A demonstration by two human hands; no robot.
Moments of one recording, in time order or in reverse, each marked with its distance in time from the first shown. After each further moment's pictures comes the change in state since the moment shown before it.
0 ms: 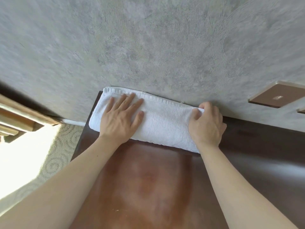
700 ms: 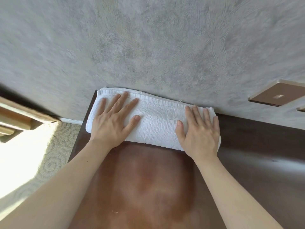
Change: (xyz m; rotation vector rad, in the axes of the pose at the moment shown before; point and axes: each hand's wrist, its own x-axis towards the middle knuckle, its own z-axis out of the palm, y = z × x) left_hand -0.007 -0.011 -0.004 -0.023 -0.068 -0.026; right_hand -0.025 0.016 0.007 -0.358 -0.074 -0.415
